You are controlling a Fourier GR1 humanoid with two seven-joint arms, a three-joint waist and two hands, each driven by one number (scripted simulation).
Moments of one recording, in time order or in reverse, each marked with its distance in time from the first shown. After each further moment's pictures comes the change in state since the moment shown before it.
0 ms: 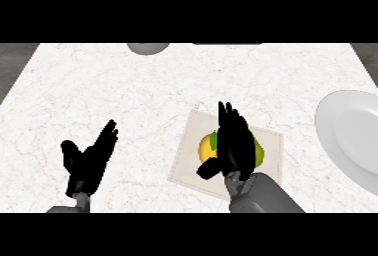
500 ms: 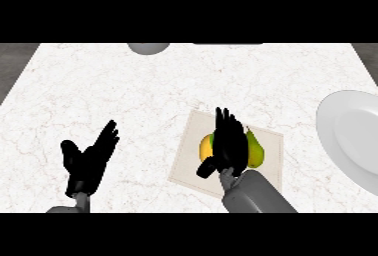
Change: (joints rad) left arm 0.002 -0.011 0.015 -0.002 -0.012 -0.018 0.010; right arm -0.001 0.056 -0.031 0.161 0.018 -0.009 -0.045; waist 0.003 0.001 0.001
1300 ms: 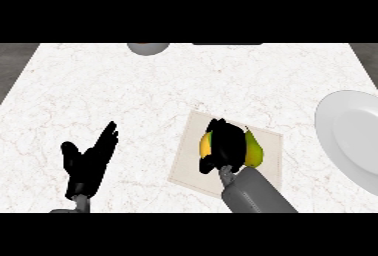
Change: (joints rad) left arm 0.019 -0.021 0.011 -0.027 -0.029 -0.011 0.021; right arm -0.024 0.006 -0.002 0.096 0.110 0.022 -0.092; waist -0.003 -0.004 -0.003
